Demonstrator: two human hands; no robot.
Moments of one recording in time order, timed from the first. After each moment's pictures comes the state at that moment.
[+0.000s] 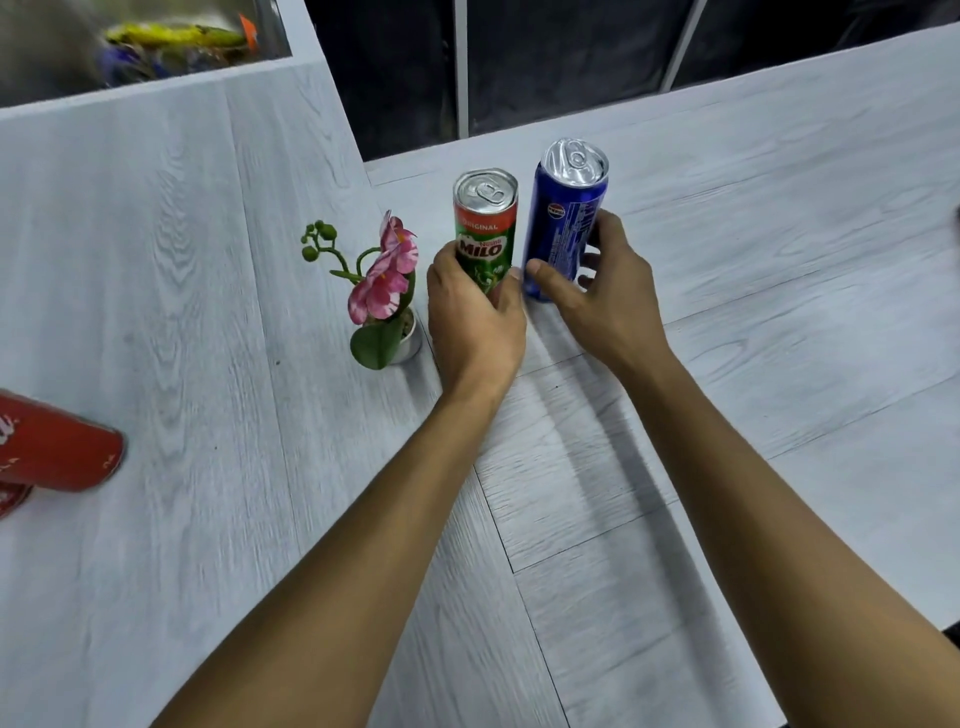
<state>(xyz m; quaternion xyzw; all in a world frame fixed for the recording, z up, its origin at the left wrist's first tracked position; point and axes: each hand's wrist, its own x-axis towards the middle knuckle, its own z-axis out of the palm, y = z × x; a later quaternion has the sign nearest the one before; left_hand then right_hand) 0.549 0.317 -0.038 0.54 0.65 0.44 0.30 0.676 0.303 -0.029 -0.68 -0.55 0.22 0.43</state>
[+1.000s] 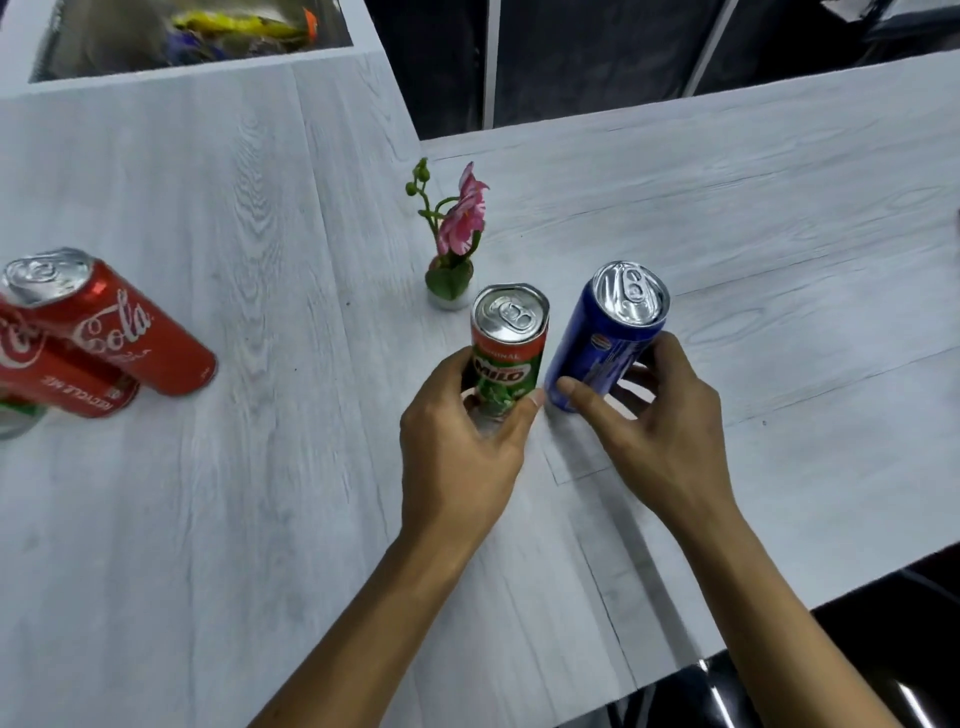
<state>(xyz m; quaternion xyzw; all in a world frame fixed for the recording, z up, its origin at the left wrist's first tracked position) 0.442 0.148 -0.021 0.58 0.58 0.45 0.35 0.618 0.134 -0.026 -0.69 -0.53 0.23 0.44</state>
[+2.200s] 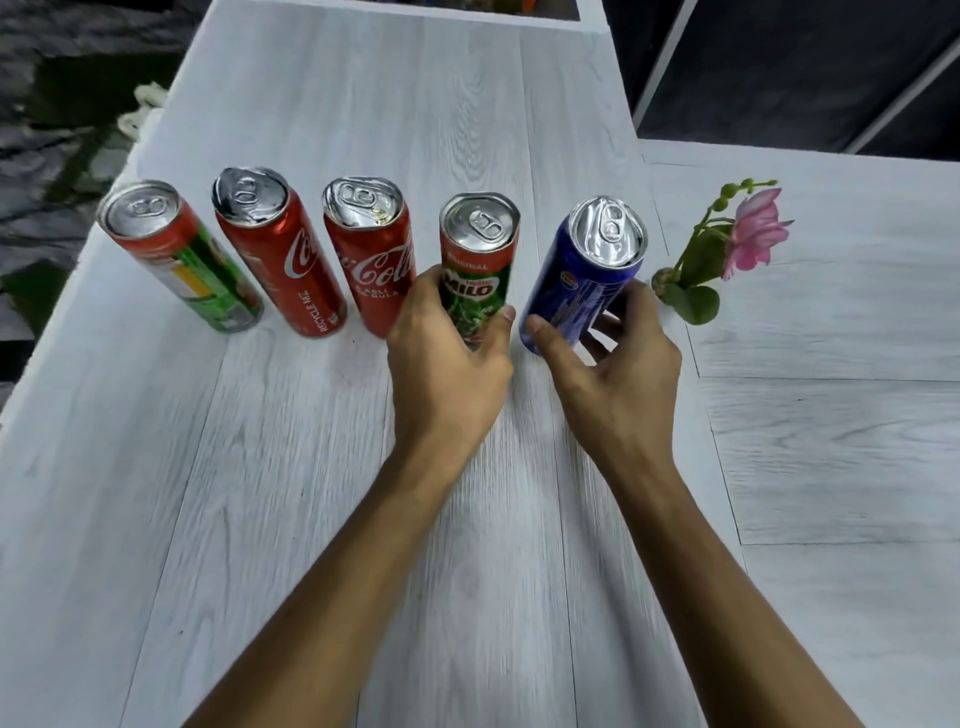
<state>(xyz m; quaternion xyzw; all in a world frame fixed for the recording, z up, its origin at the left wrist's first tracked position) 0.283 0.204 -0.008 0.46 0.70 0.49 0.23 0.419 0.216 -0.022 -0.62 -0.59 0.26 0.45</state>
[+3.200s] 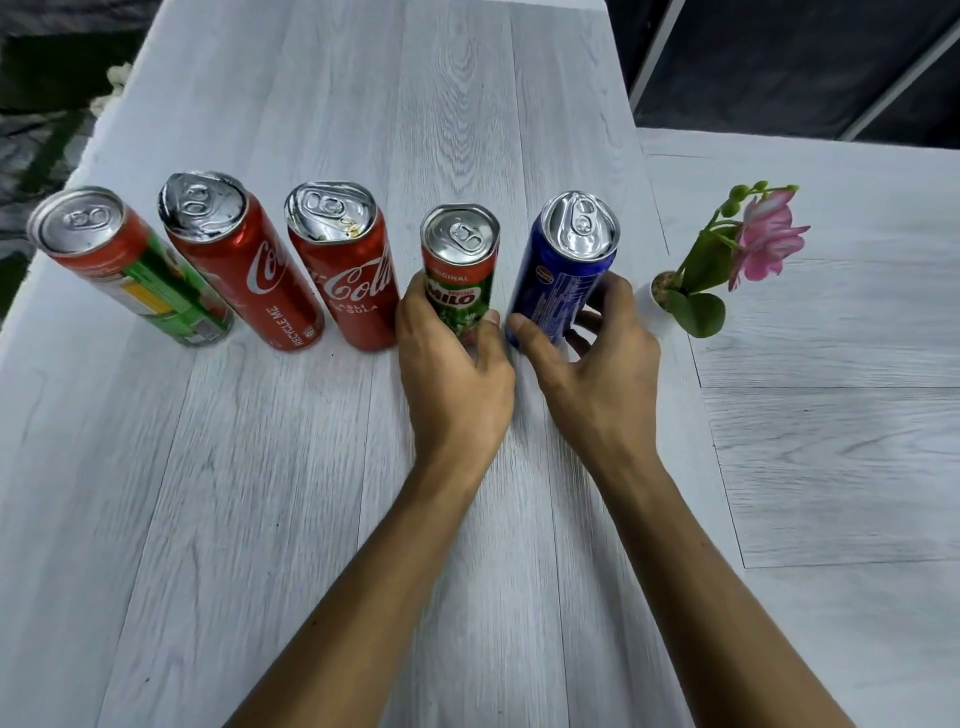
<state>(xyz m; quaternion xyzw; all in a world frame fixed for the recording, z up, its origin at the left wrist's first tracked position) 0.304 0.229 -0.033 0.40 0.72 0.51 0.25 0.413 0.241 -0.030 -0.63 -0.59 0.26 0.43</state>
